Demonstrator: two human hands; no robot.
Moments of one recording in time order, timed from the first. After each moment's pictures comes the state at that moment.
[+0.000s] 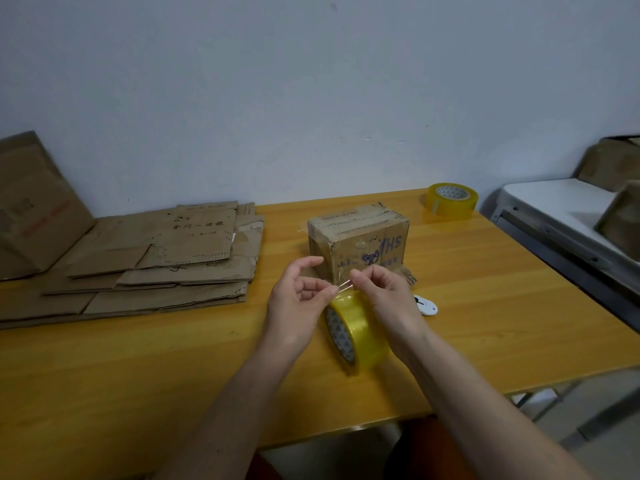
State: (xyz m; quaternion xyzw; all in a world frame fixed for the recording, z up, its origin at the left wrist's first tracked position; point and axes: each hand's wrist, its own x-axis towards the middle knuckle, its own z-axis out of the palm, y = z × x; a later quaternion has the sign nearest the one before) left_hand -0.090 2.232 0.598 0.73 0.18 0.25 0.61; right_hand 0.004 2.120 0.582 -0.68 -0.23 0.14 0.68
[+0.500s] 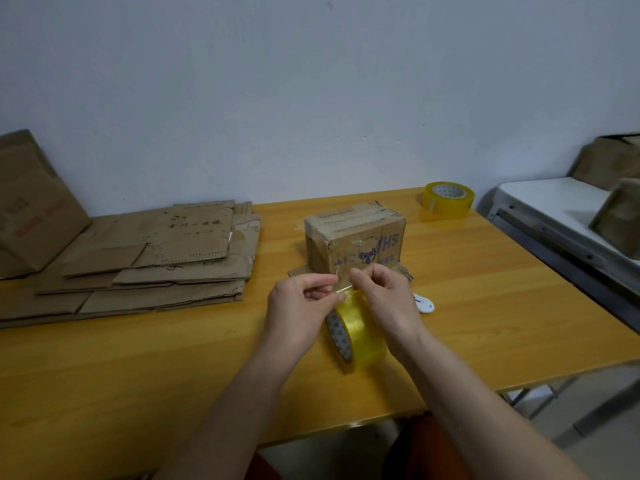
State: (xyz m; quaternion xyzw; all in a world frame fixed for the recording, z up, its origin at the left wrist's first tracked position) left_hand -0.089 2.226 0.600 0.79 0.21 0.24 0.53; right_hand 0.002 2.119 0.580 -0.70 -0.20 0.09 0.67
